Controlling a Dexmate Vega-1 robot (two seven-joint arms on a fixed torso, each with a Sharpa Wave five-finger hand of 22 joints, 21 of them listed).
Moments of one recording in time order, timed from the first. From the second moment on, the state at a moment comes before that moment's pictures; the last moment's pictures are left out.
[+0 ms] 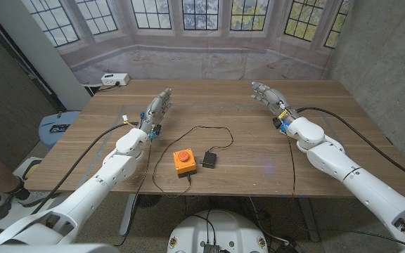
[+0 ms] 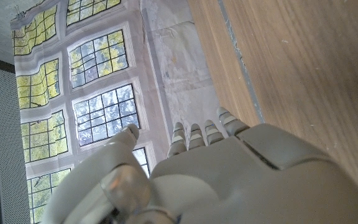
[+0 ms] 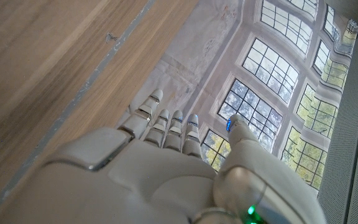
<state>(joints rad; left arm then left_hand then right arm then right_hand) 0.85 0.51 0.39 -1.32 -0.62 -0.30 -0.03 0.37 0.17 0.51 0.10 0.18 0.09 -0.02 0.18 0.17 -0.01 0.01 0.20 0.19 -0.02 0.03 0.17 0.17 0.07 0.06 0.18 0.17 -0.85 -0.65 -0.44 -1.55 0.43 0.19 -0.03 0.36 0.15 0.41 -0.12 0.19 0.20 -0.02 0.20 0.19 0.16 0.02 0.19 0.20 0.06 0.00 0.22 0.21 0.32 -0.04 0.19 0.17</state>
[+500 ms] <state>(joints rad) 0.83 0.50 0.39 -1.29 -0.62 -0.32 -0.04 0.37 0.17 0.51 0.09 0.18 0.09 -0.02 0.18 0.17 -0.01 0.01 0.20 0.19 -0.02 0.03 0.17 0.17 0.07 0.06 0.18 0.17 -0.86 -0.70 -0.45 -1.65 0.34 0.17 -0.04 0.37 0.15 0.41 -0.14 0.19 0.22 -0.02 0.20 0.19 0.17 0.01 0.20 0.20 0.07 -0.02 0.22 0.21 0.32 -0.04 0.19 0.17</state>
